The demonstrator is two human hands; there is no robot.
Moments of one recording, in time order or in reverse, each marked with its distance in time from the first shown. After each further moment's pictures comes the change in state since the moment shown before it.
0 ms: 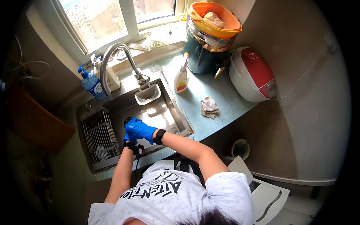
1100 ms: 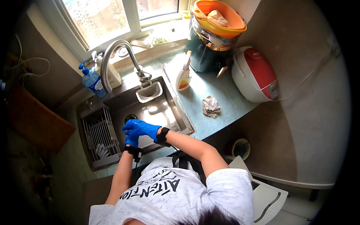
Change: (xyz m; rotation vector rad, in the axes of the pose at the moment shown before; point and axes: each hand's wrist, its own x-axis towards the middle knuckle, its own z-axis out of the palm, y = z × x) left_hand -0.029 -0.076 0.058 -0.786 0.031 -0.201; right_hand -0.003 -0.012 -0.013 0.646 0.047 0.218
